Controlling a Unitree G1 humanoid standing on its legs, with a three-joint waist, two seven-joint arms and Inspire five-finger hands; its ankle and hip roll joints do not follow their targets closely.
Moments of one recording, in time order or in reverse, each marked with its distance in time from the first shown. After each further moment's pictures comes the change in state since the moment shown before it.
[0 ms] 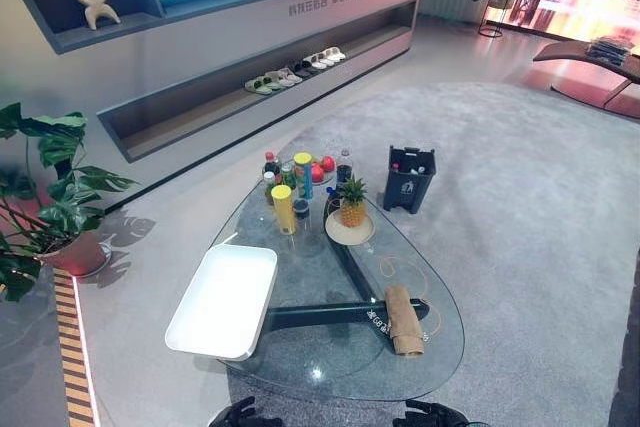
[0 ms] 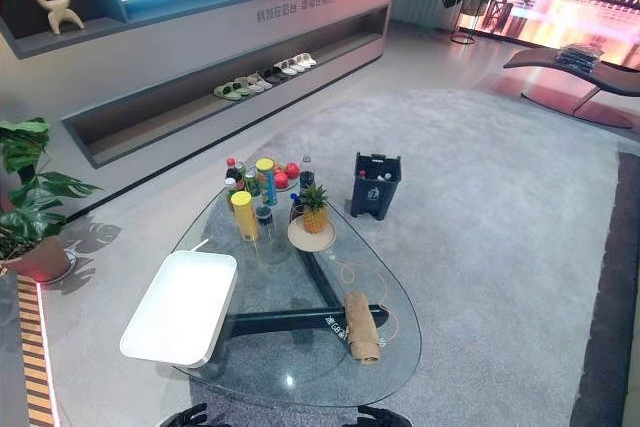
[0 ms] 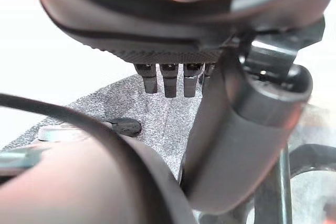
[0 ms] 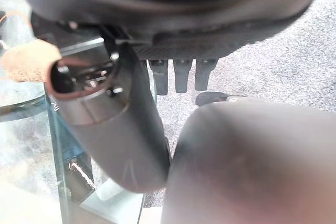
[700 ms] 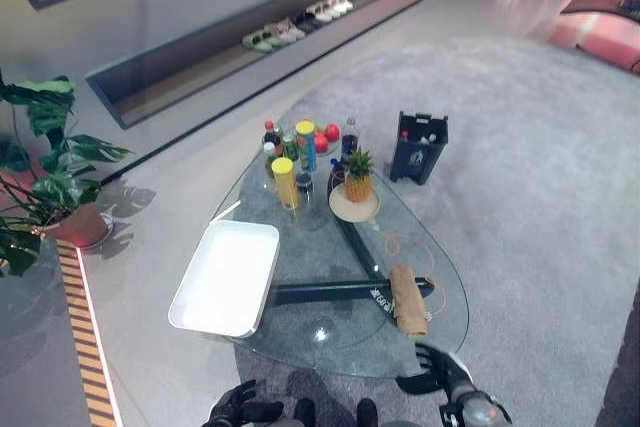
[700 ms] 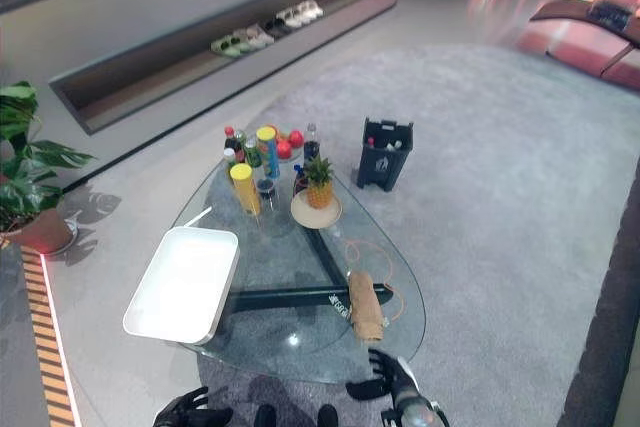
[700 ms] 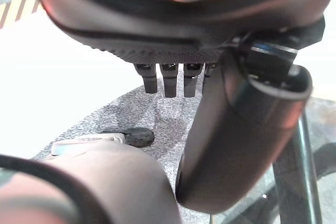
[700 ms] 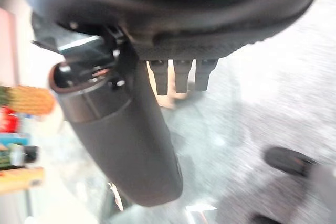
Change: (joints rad) left arm -0.028 0.021 -0.065 -0.134 -0.013 0.022 0.075; right arm -0.018 -0.072 0.119 -0.481 -0.080 -0.091 -0.421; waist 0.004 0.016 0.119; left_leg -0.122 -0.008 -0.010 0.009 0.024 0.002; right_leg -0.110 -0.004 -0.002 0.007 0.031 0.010
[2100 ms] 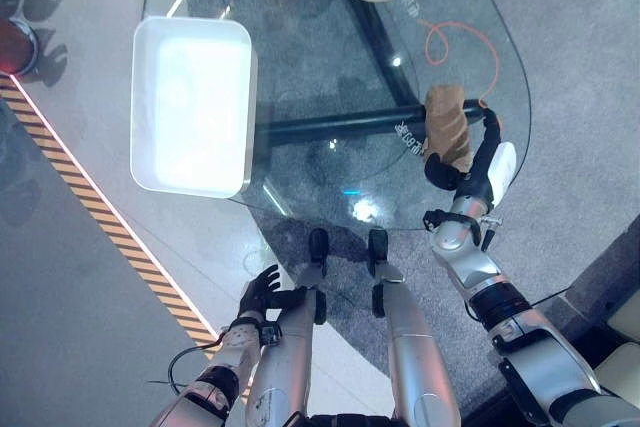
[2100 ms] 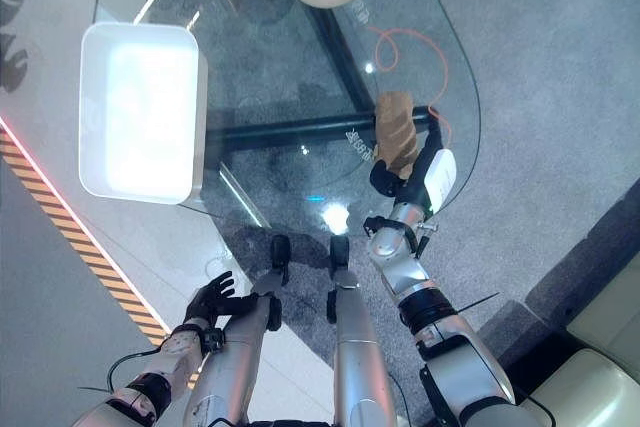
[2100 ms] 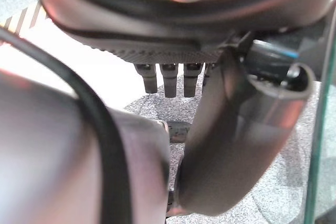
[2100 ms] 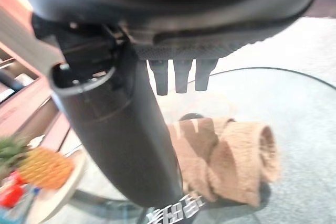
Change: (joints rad) left arm -0.327 -0.022 -0.115 -0.084 -0.217 -0.081 0.091; right arm -0.575 -0.068 0.001 -0.247 -0.061 0.167 -0.691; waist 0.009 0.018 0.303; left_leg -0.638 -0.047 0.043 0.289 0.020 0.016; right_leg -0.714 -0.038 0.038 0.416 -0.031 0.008
